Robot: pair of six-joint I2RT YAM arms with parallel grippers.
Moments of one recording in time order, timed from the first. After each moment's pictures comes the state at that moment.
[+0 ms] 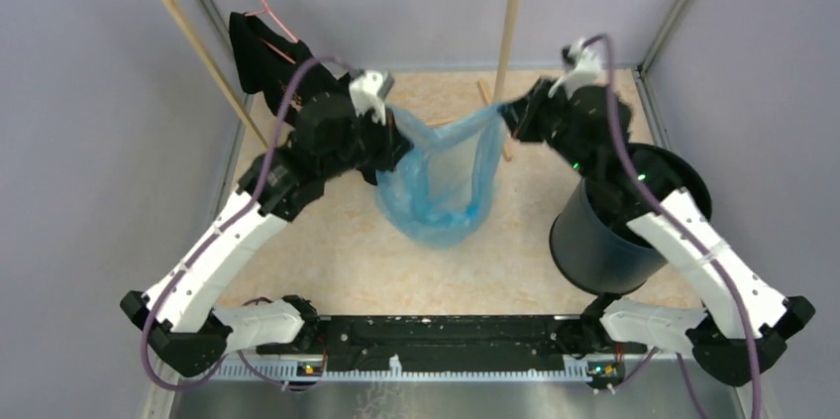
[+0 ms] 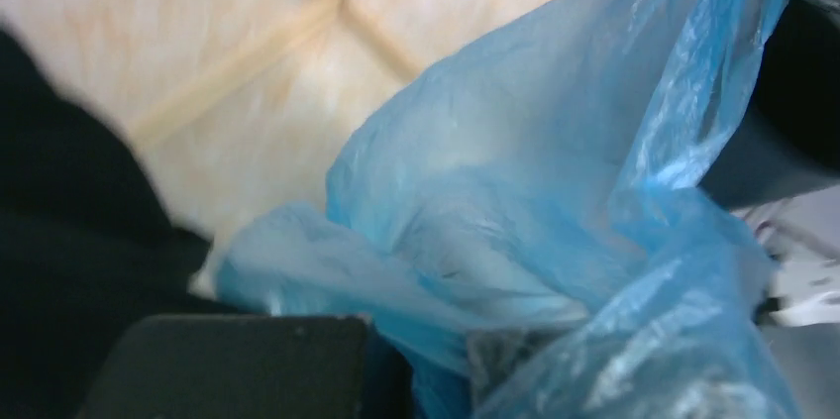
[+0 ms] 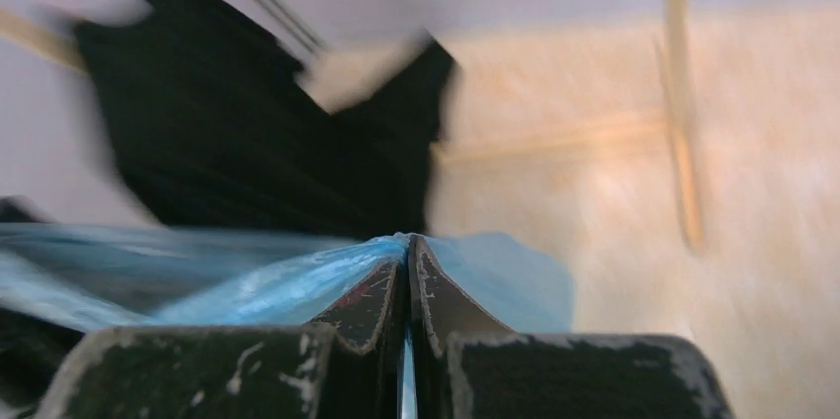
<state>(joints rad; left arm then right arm) -0.71 1.11 1.32 -0.65 0.02 -0.33 0.69 1.05 1.20 -0.41 0.24 0.57</state>
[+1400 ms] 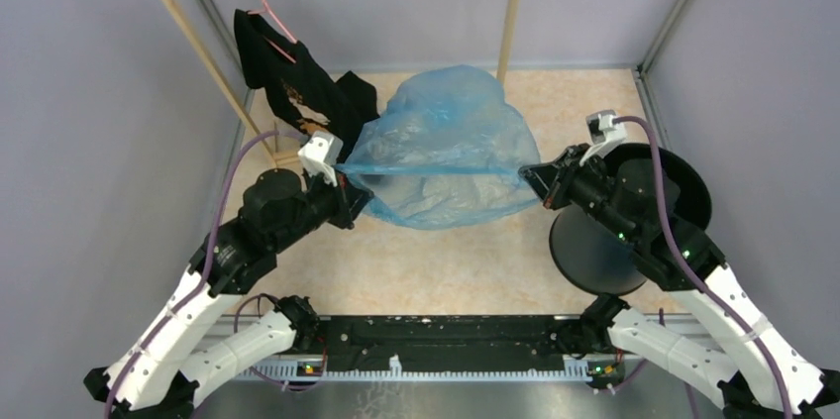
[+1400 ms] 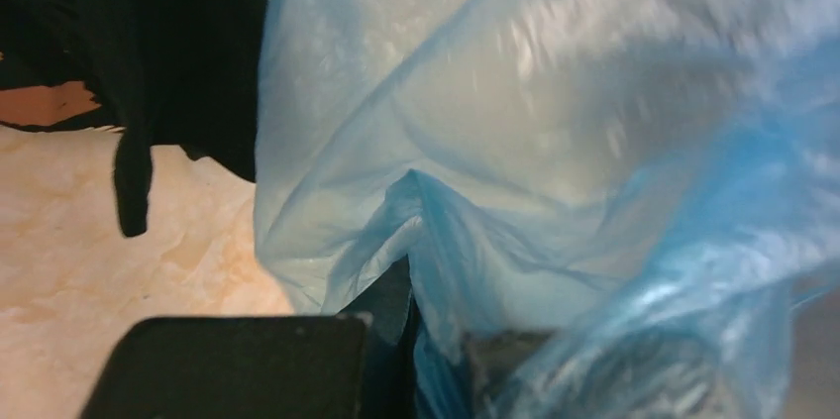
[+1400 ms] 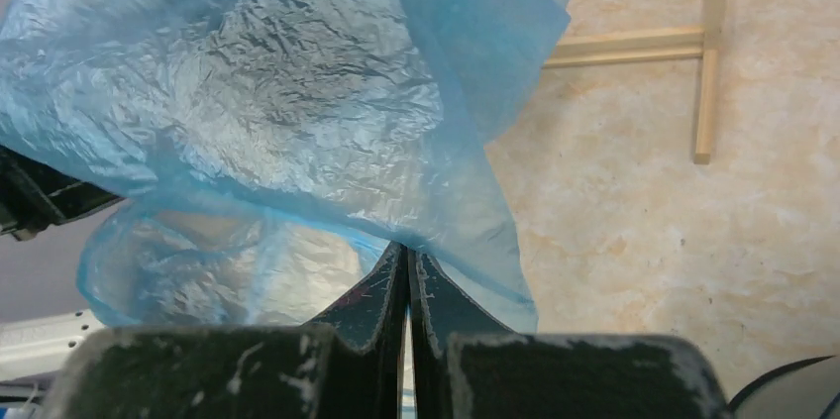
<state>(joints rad) -0.71 0.71 1.03 -0.65 -0.01 -0.36 0.69 0.66 1.00 -0.48 0.05 0.47</state>
